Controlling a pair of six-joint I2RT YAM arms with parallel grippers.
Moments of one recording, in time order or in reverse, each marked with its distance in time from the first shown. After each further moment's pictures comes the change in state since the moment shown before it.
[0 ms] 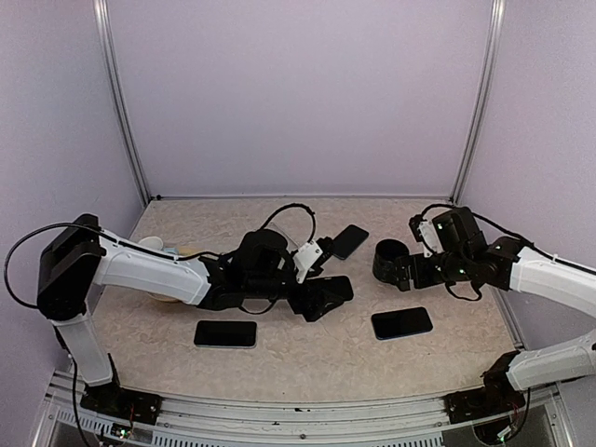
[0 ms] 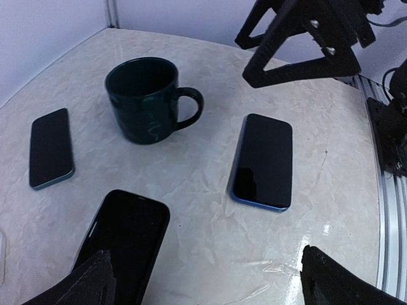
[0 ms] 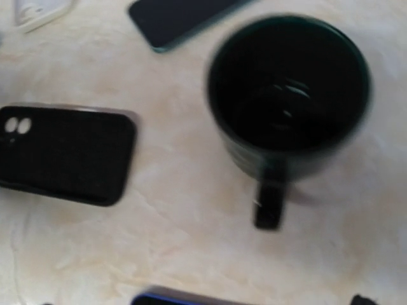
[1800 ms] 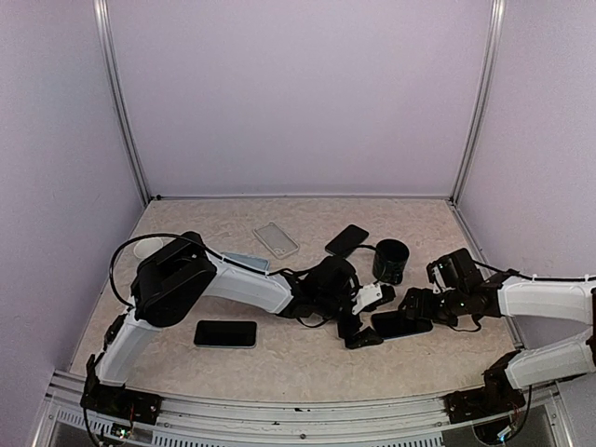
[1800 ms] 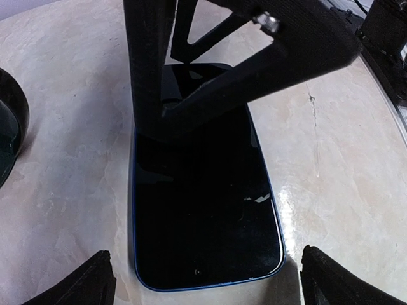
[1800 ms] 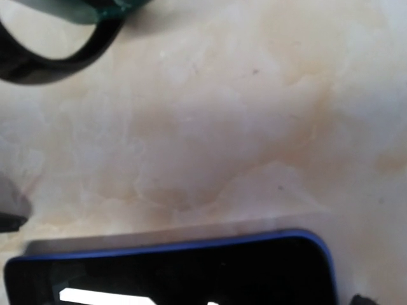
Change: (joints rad) left arm -0.067 0.592 0.561 -0.170 0.277 0.231; right arm -0.136 0.040 -0.326 0.179 -0.109 0.295
